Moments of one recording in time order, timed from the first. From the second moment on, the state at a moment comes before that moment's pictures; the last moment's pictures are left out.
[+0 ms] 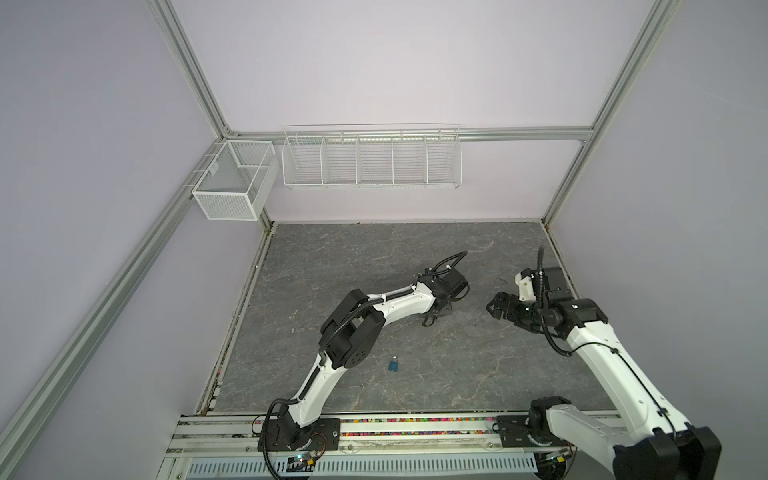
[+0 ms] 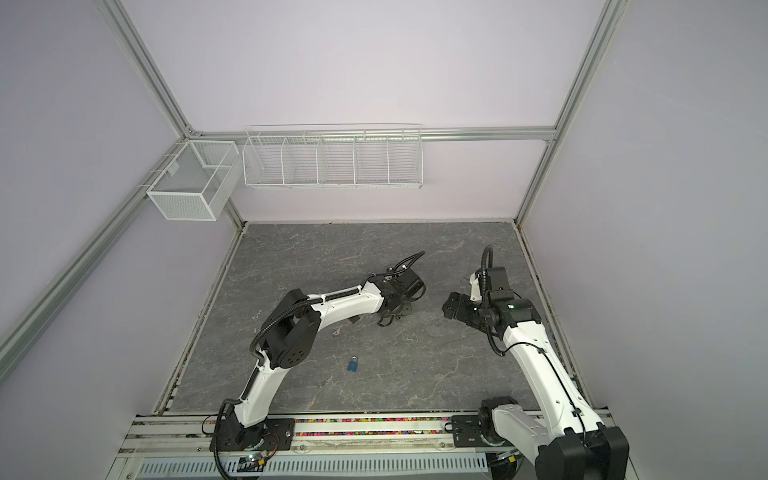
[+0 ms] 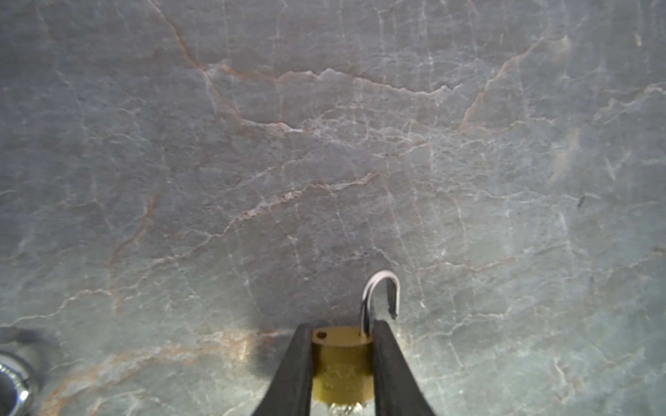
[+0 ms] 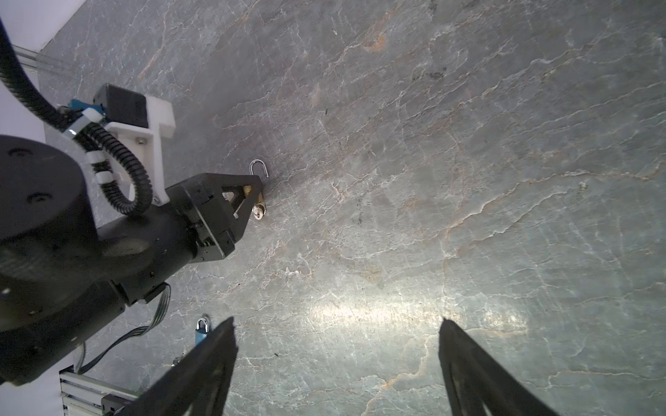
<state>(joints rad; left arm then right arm) -0.98 2.24 1.73 -0.70 -0.25 -0.91 0.16 1.06 0.90 -0.87 -0.22 0.47</state>
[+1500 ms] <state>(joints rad) -0.95 1.12 0.89 -0.51 -0.38 -0.84 0.75 1.07 0.93 -0.86 -0.13 0.54</state>
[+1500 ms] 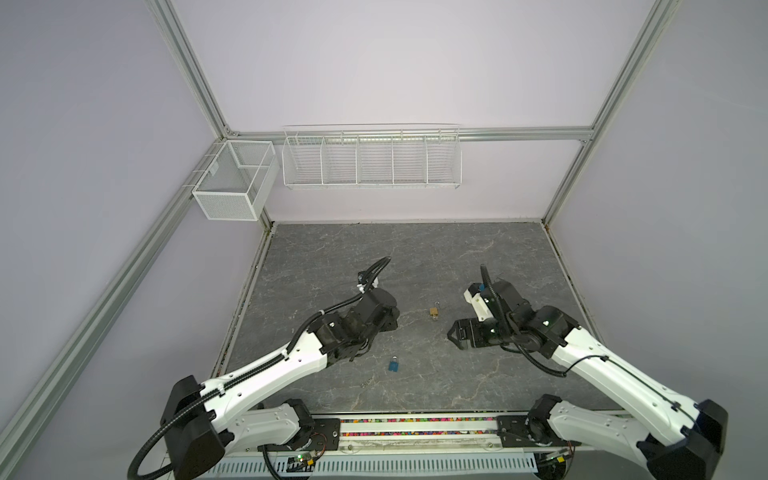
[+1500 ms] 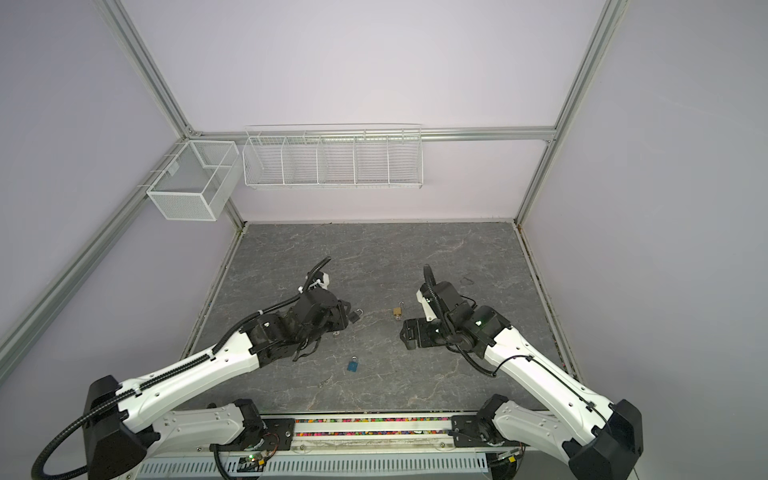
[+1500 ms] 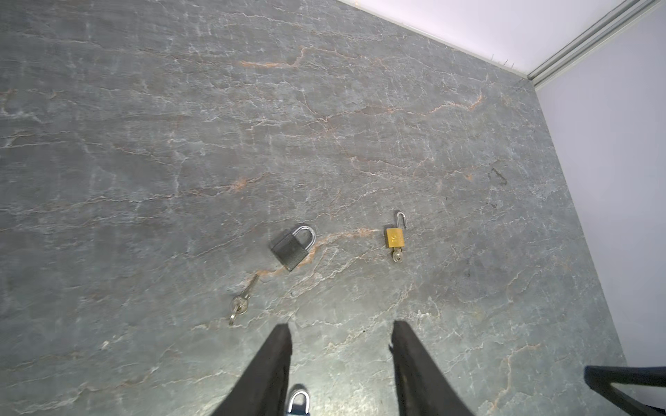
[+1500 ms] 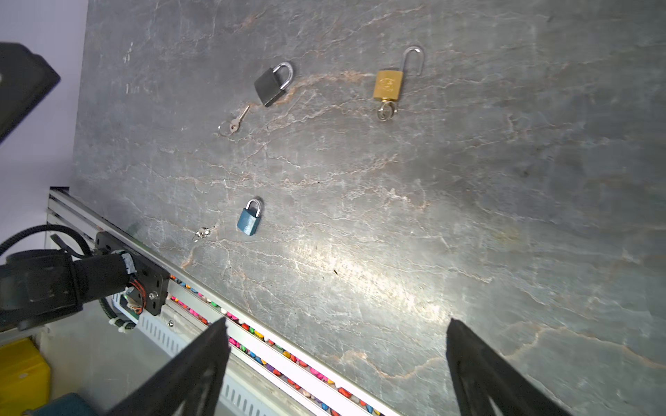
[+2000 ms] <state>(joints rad) -0.95 0.78 0.70 -0.63 -0.42 -0.89 1.16 1.36 0.95 -0.66 0.06 0.73</state>
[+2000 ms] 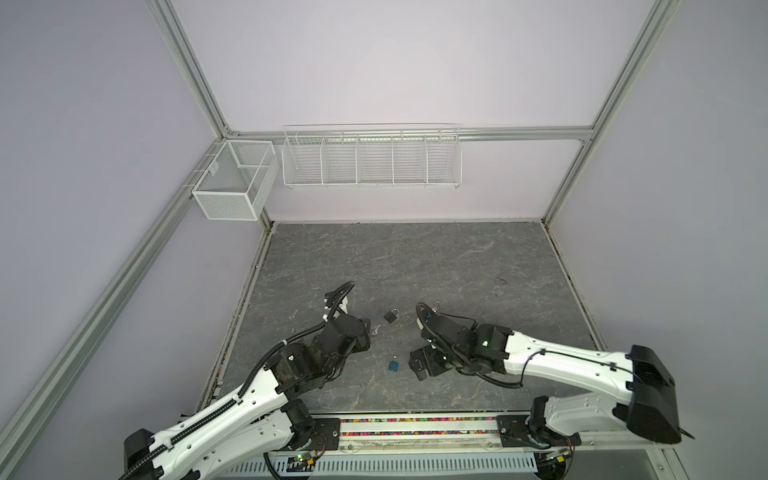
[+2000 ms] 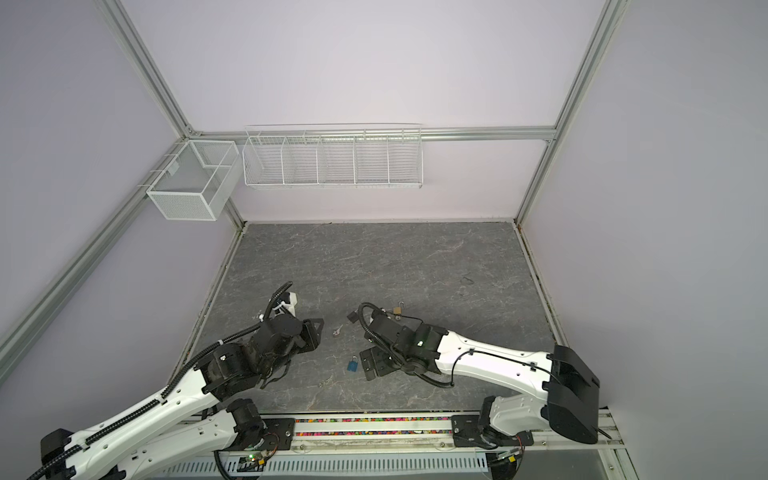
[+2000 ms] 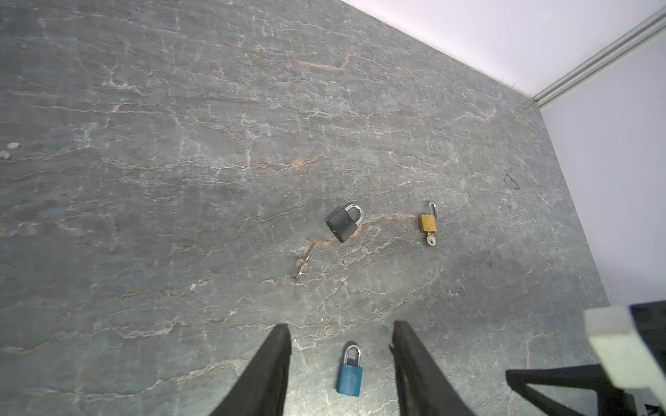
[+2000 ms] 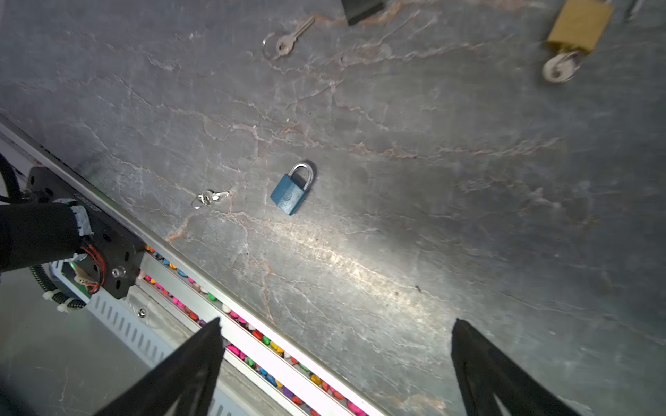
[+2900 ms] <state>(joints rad) -0.62 0.63 0.76 -0.92 -0.39 -0.96 1.38 1.91 1.36 -0.59 0.10 0.96</state>
